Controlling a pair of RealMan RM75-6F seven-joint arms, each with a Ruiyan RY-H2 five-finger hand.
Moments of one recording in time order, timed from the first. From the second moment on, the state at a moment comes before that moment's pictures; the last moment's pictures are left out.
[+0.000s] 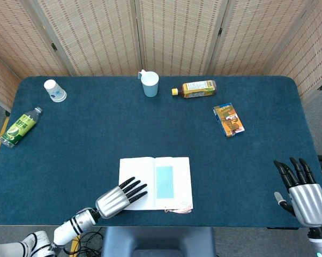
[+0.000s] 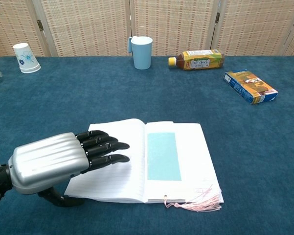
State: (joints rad) left arm -0.59 -1.64 0.13 -1.24 1.90 1.16 0.28; right arm 0.04 -1.08 -0.03 -1.66 -1.69 1.64 -0.22
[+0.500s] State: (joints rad) left arm -0.60 -1.71 0.12 -1.12 1.91 1.26 0.17; right arm 0.02 -1.08 -0.02 -1.66 -1.69 1.63 -0.21
